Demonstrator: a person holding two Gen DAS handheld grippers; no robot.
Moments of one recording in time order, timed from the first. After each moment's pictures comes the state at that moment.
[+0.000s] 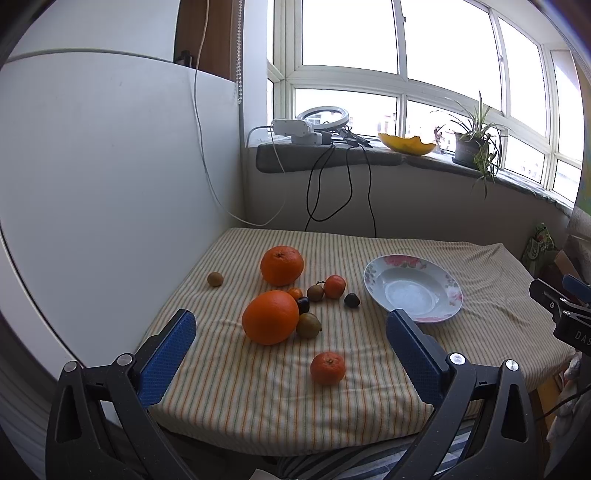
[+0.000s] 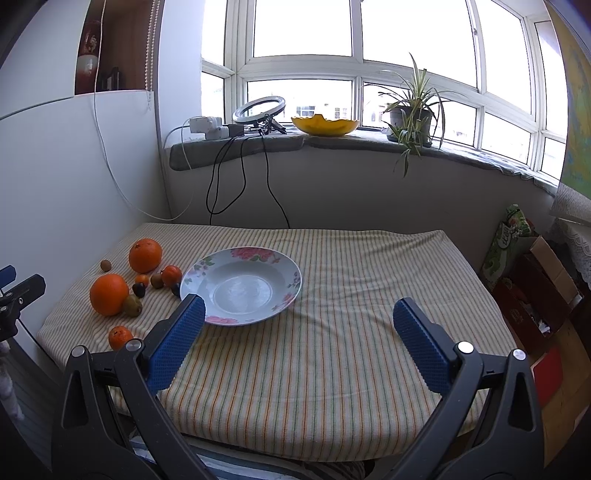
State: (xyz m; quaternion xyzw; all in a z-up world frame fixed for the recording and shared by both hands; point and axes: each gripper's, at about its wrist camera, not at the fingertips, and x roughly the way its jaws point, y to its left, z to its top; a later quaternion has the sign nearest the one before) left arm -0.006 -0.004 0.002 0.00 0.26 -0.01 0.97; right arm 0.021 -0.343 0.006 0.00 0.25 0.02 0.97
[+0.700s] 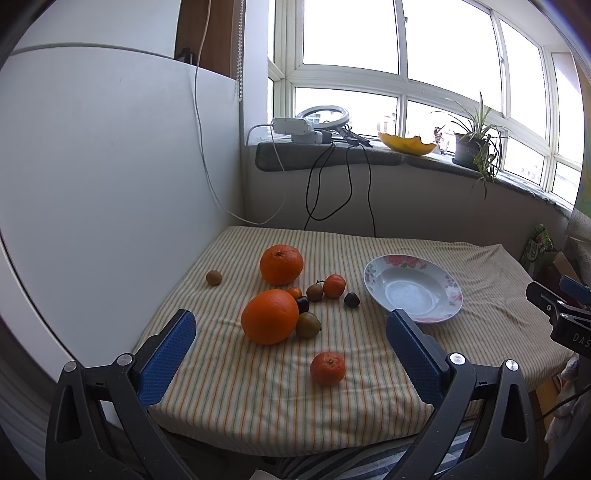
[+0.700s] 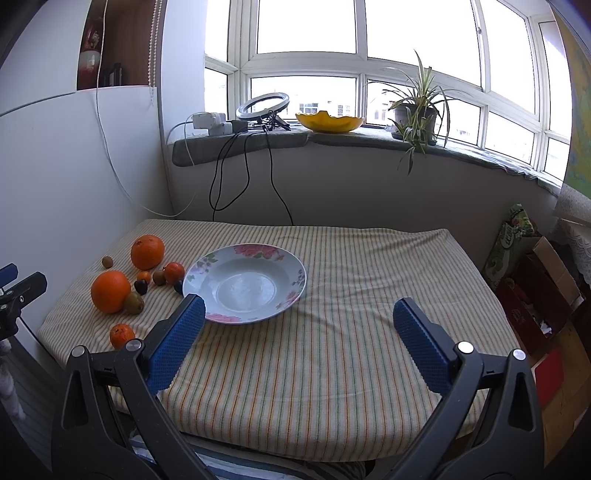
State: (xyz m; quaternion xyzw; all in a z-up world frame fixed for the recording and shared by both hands) left arm -0.004 -0.003 0.000 -0.01 0.26 -0.01 0.97; right arm 0.025 -0.340 0.002 0.00 0.26 0.03 0.97
